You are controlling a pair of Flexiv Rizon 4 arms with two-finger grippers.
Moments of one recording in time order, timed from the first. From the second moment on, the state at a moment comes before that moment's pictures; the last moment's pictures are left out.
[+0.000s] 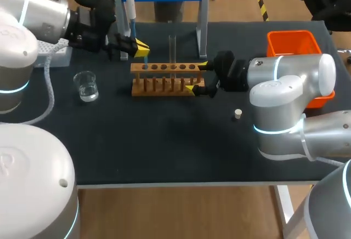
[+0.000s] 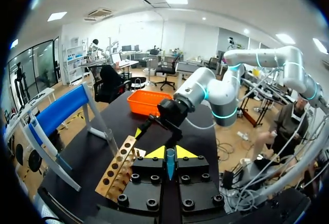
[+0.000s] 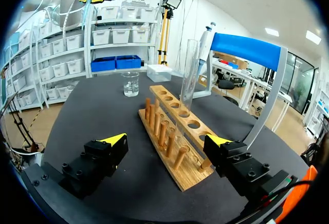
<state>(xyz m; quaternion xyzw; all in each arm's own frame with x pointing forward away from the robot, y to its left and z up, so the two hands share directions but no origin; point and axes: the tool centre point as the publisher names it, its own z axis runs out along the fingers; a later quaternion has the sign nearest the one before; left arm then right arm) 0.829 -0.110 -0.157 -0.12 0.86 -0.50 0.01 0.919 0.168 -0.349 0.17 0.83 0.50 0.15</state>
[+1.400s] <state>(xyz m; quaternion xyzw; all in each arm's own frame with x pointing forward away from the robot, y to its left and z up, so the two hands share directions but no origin) 0.829 -0.118 -0.158 -0.11 0.86 -0.50 0.01 0.860 0.141 -0.295 0.09 0.79 0.60 0.09</state>
